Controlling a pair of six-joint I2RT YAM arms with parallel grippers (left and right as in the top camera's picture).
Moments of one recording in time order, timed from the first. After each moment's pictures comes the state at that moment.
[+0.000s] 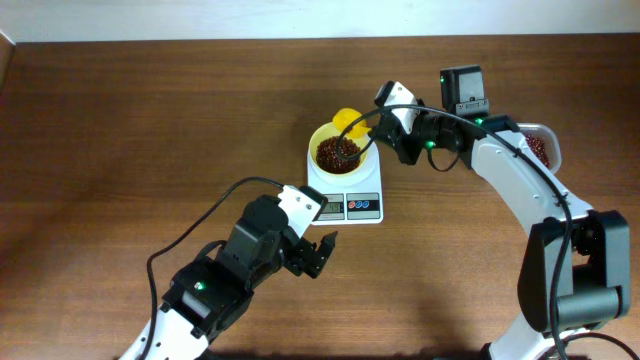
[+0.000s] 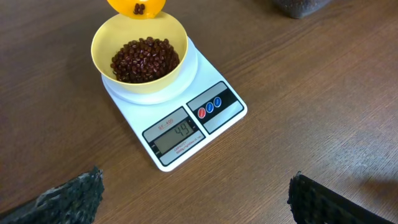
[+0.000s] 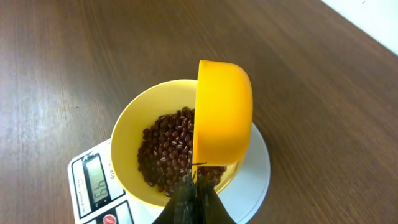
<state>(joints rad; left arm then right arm) -0.63 0.95 0.72 -0.45 0.03 -0.02 0.17 1.85 1.33 -0.40 -0.78 -0.65</state>
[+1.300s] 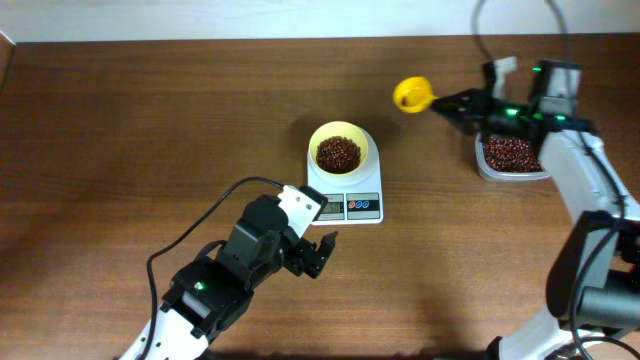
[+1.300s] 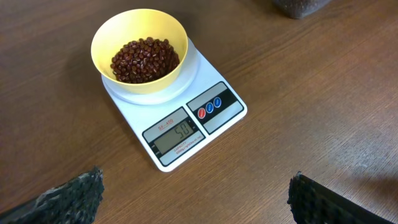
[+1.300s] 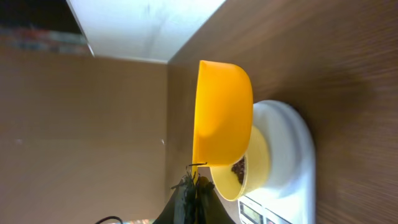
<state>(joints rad) -0.63 0.95 0.72 -0.45 0.03 -0.02 -0.19 1.85 1.33 -0.31 -1.15 0.58</state>
